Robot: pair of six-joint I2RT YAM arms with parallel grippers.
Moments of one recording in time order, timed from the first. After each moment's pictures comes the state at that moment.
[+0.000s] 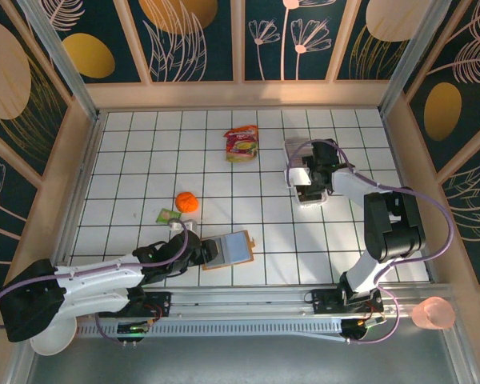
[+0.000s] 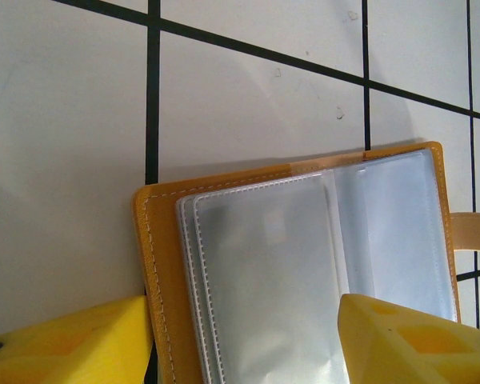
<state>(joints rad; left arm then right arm) -0.99 1.03 0.24 -0.07 -0.14 -1.10 0.24 1.66 0.97 -0.25 0.01 -1.53</state>
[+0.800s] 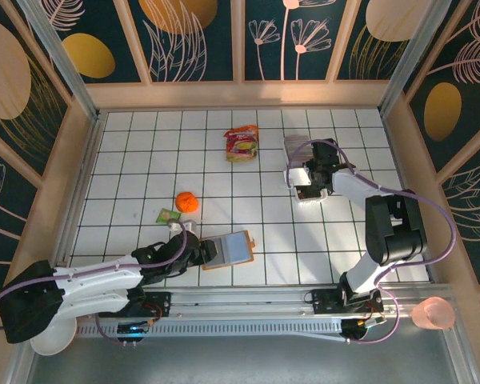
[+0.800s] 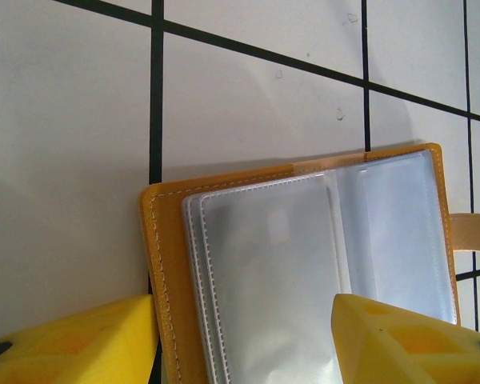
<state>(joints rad) -0.99 1.00 0.22 -0.06 -0.14 -1.10 0.24 1.63 0.97 -0.28 0.00 -1.56</state>
